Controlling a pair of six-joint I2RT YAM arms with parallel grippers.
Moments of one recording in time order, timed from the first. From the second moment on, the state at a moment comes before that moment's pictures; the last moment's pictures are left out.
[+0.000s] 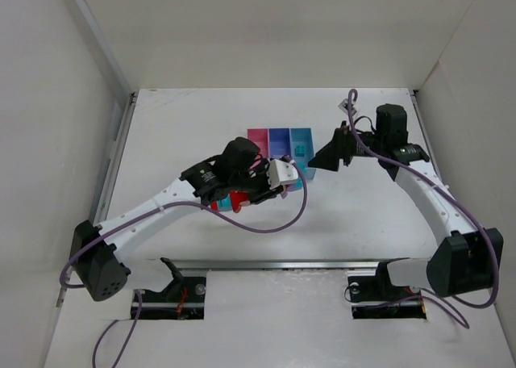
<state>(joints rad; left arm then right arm) -0.84 1.29 1.12 -0.52 0.33 0.49 0.17 1.28 1.08 -0.31 -1.05 0.19</state>
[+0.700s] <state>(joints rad) -0.84 1.25 1.12 -0.51 0.32 0.48 0.24 1.44 1.08 -0.30 -1.13 0.23</state>
